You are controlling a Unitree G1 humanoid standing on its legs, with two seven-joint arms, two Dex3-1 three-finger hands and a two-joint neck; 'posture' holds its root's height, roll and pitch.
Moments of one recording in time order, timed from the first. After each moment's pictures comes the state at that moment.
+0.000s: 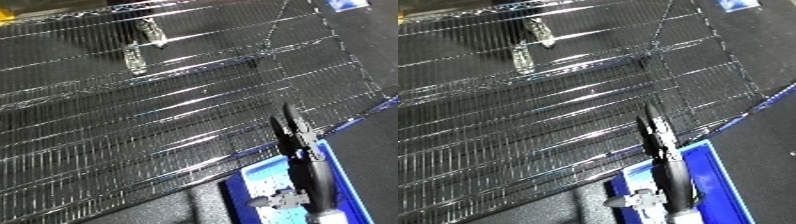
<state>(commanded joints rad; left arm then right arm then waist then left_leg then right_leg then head) -0.17 0.35 -0.12 0.15 -0.81 -0.09 -0.10 -0.22 -0.38 0.04 -0.02 0.38 -0.30 -0.16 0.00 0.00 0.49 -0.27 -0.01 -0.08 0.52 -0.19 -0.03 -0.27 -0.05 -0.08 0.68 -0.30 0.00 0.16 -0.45</state>
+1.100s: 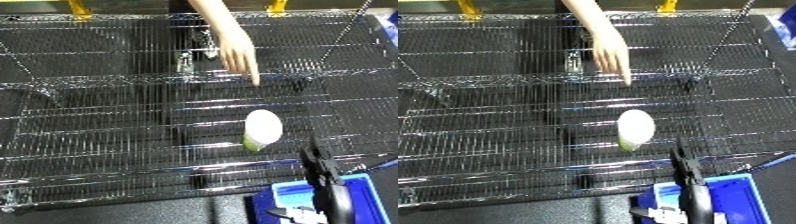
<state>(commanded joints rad) -0.16 0.37 -0.16 0.15 -0.79 -0.04 -0.14 -0.26 -0.39 0.10 0.21 0.38 -0.27 -0.28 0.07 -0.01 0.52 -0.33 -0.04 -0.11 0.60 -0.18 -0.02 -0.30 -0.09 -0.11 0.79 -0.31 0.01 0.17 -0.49</state>
